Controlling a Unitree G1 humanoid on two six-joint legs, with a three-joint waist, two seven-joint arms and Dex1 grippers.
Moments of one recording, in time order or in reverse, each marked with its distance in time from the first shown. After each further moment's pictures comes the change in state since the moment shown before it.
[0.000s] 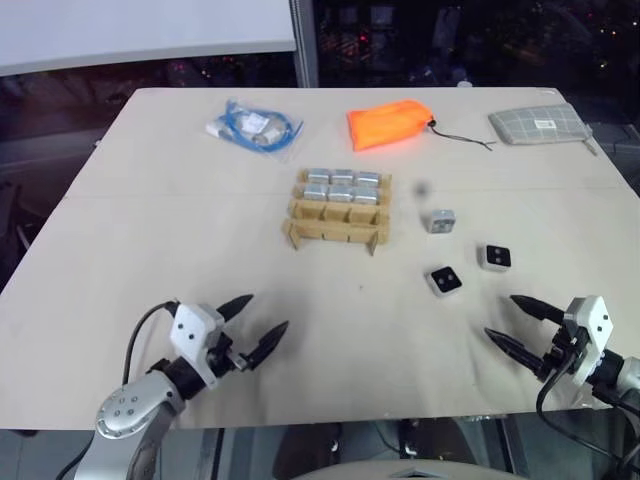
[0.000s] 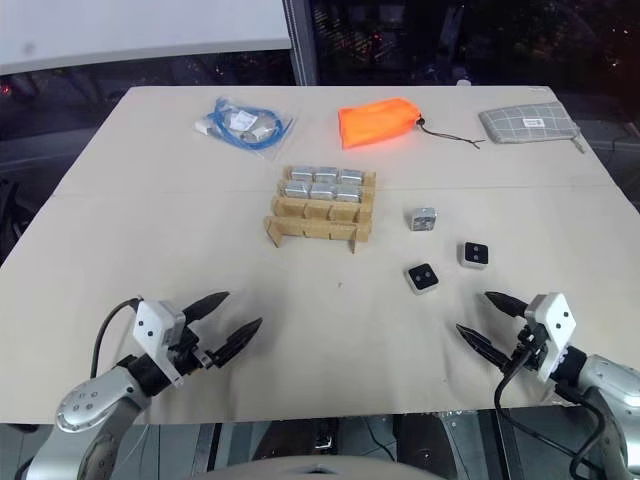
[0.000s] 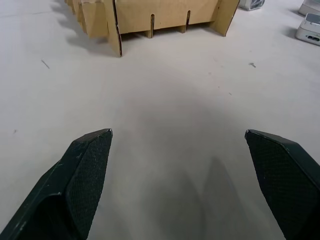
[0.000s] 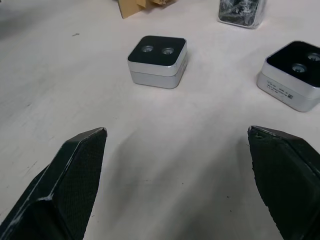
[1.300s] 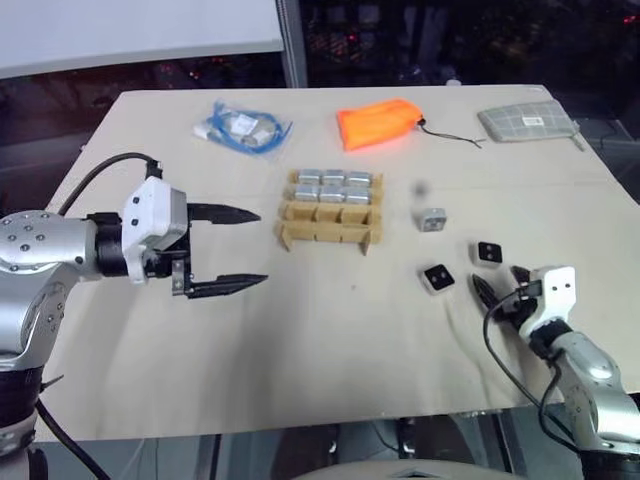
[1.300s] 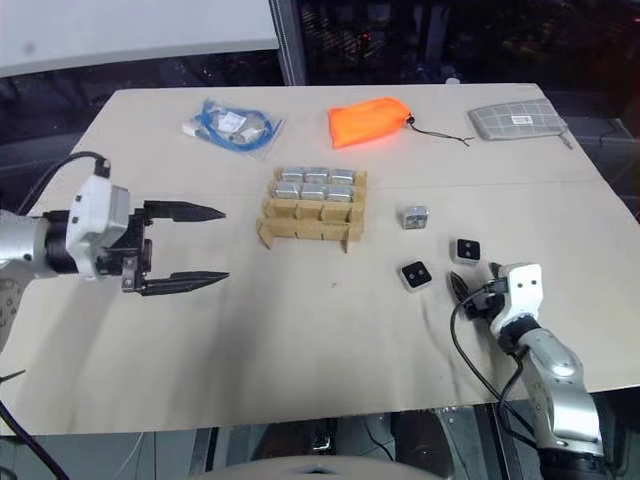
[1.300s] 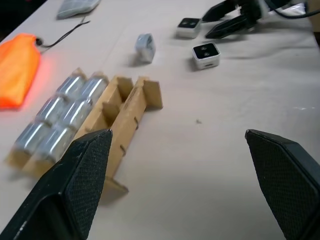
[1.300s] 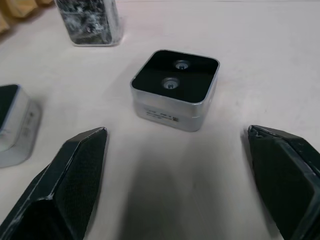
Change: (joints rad) left arm -0.608 0.605 0.036 0.109 -0.208 0.207 -0.572; right arm -0.214 0.271 0.087 0.018 -0.193 0.129 -0.567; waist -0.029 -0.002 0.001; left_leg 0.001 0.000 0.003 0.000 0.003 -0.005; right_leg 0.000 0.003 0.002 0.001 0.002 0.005
